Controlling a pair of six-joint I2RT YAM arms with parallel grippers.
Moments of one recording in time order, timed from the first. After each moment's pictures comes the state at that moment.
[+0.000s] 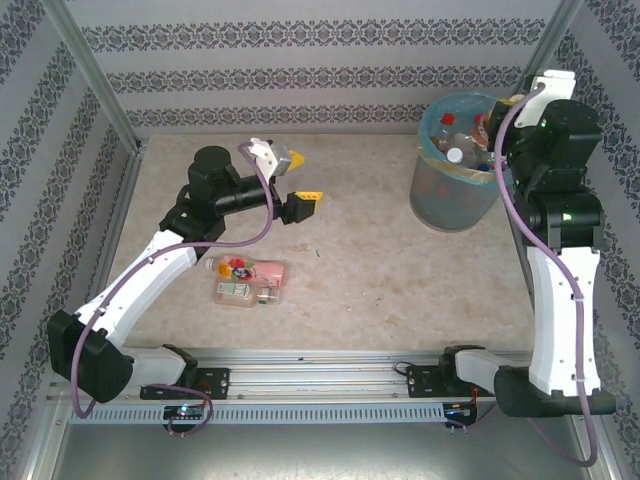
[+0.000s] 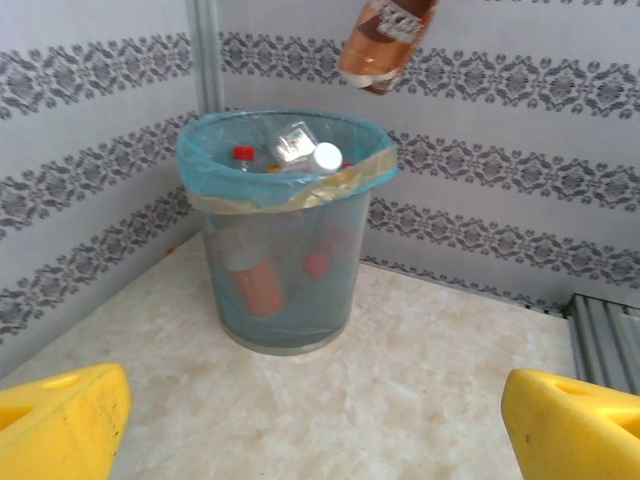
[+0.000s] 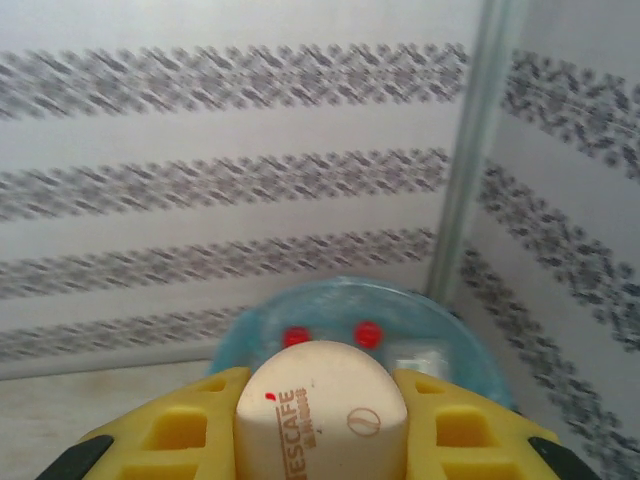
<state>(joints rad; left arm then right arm) -0.45 1.30 1.19 -0.01 0.68 0.06 0.00 1.20 1.73 -0.71 0.19 0.02</state>
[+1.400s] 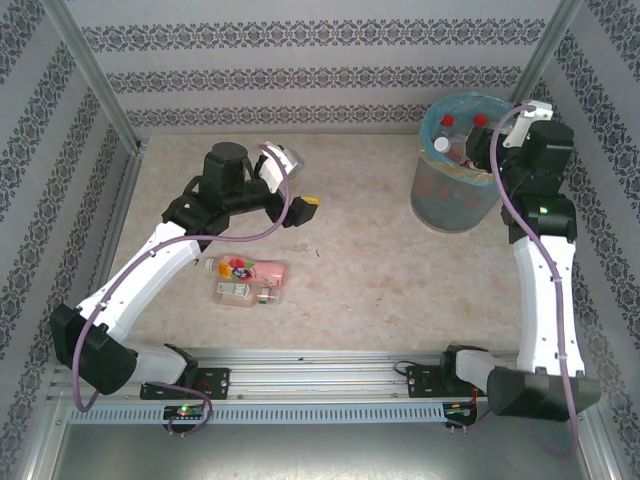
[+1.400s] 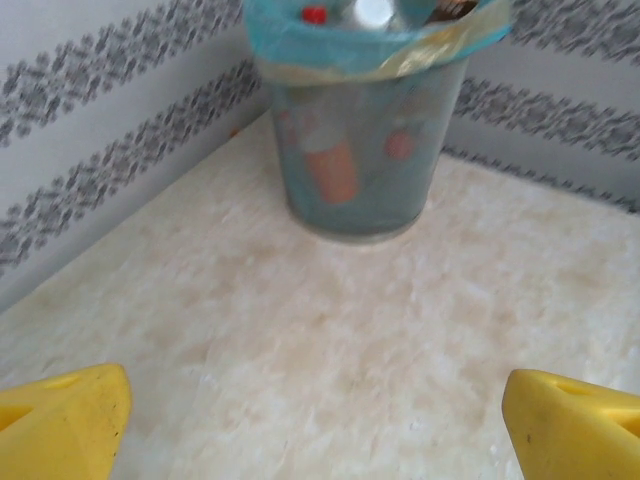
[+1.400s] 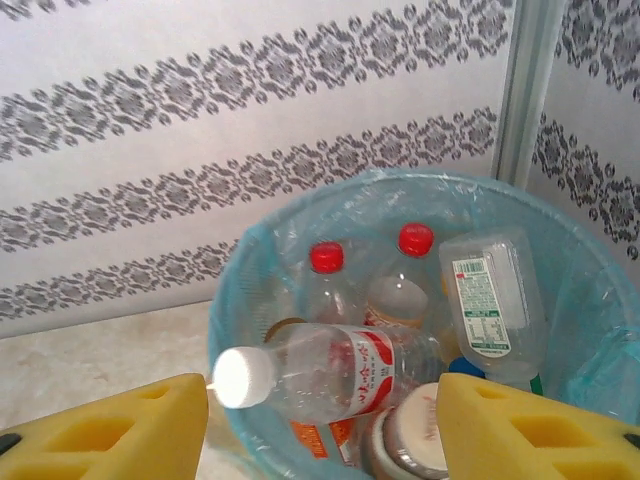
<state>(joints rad) -0.48 1.34 1.32 -0.40 0.41 0.23 -0.11 1.14 1.44 -0.56 -0.07 0.18</state>
